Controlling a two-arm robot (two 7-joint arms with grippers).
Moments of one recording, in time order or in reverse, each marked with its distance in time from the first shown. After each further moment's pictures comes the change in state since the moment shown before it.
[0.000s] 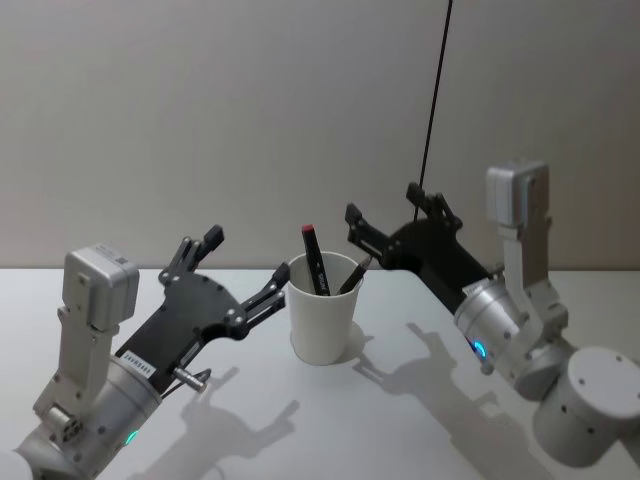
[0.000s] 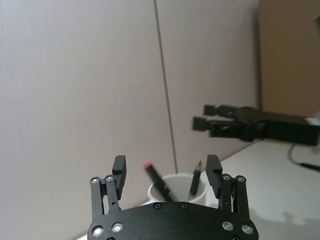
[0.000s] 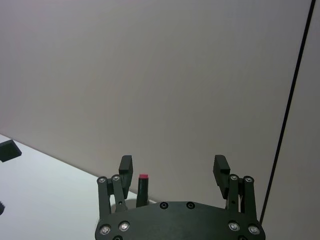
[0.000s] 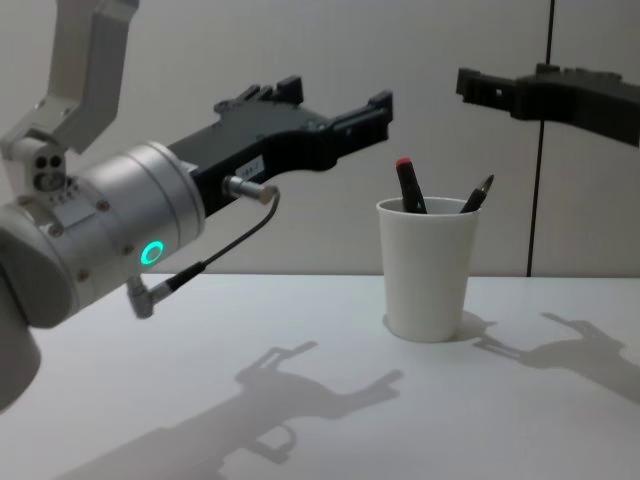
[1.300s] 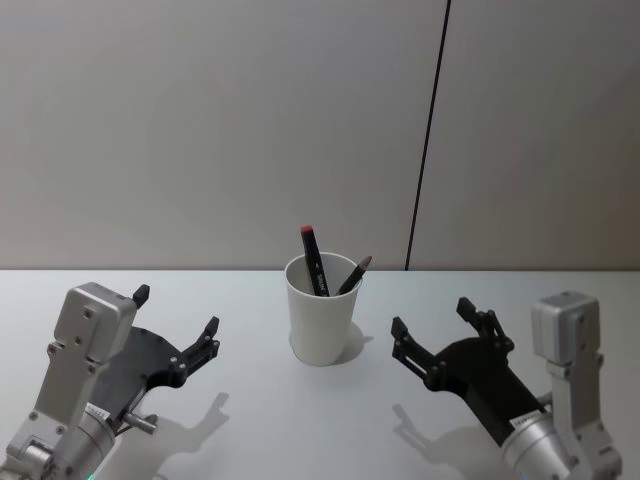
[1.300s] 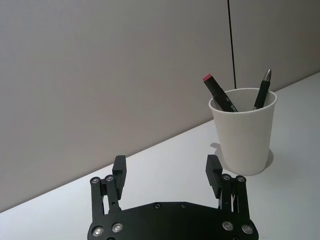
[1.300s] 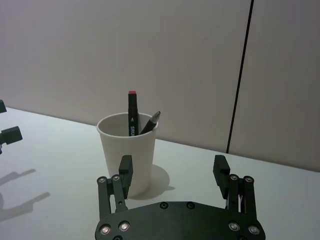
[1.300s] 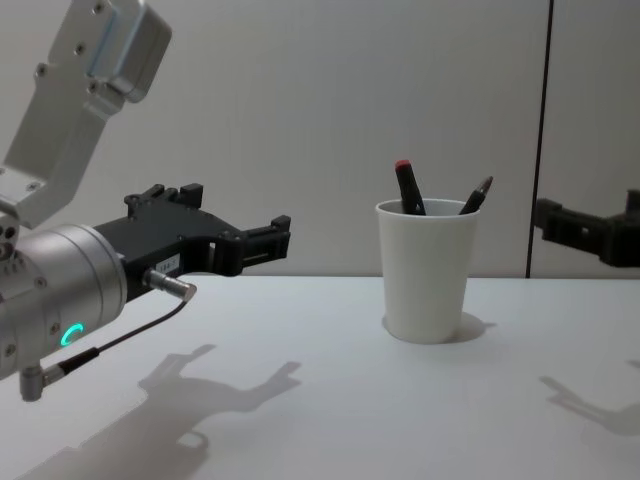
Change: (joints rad) left arm 0.079 0.146 0.056 -0.109 0.109 0.244 0.321; right arm -0.372 0.028 0.088 -0.239 -0.070 0.010 -0.111
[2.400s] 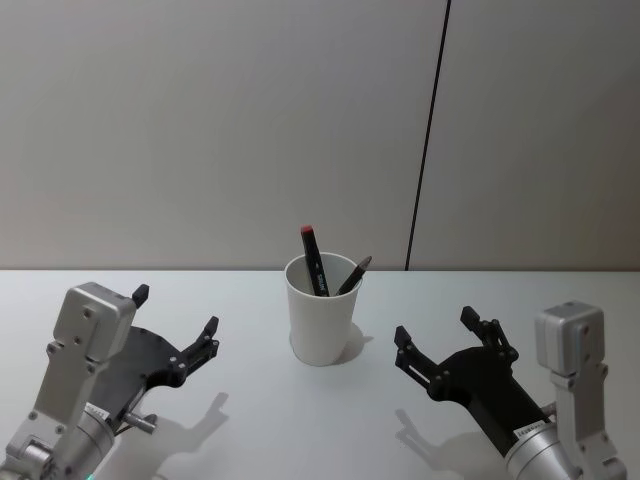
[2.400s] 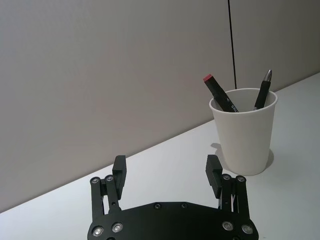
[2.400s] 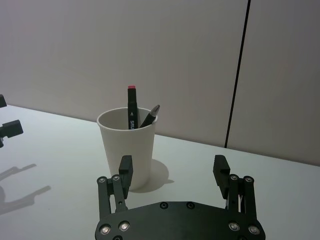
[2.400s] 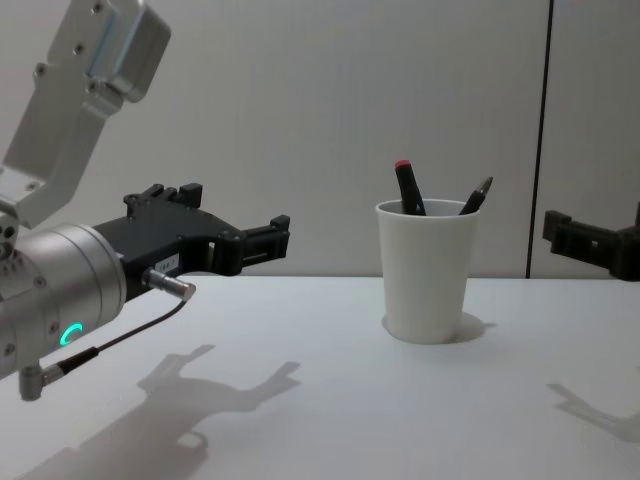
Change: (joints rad) left arm 0.000 0.000 -0.001 0.000 0.000 0.000 0.000; right arm -0.032 0.002 0.007 -0.021 -0.006 0.000 -0.009
